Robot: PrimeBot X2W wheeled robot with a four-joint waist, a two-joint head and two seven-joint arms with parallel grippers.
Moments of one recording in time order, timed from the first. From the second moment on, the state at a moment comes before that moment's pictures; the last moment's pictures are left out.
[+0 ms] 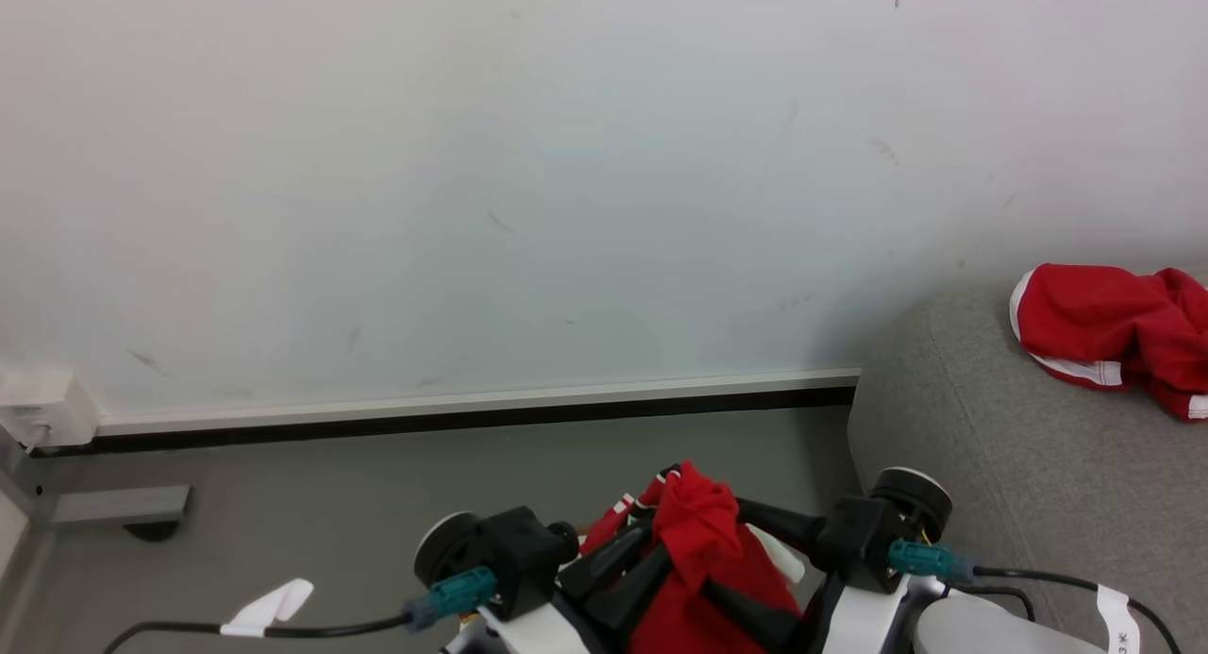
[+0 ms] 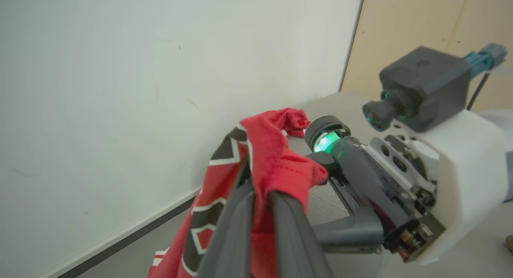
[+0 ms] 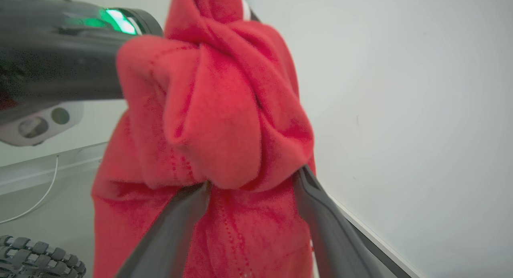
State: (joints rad) left arm -0.24 0.23 -0.65 -0.08 -0.41 -0.12 0.02; right arm -0.69 -0.43 1.26 0.25 0.78 0.13 -0.20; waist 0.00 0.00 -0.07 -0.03
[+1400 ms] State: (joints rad) left arm -0.29 0.24 -0.67 0.06 -0.40 -0.08 -0.09; right arm -0.56 -0.53 0.85 0.21 0.73 0.13 -0.26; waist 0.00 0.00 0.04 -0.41
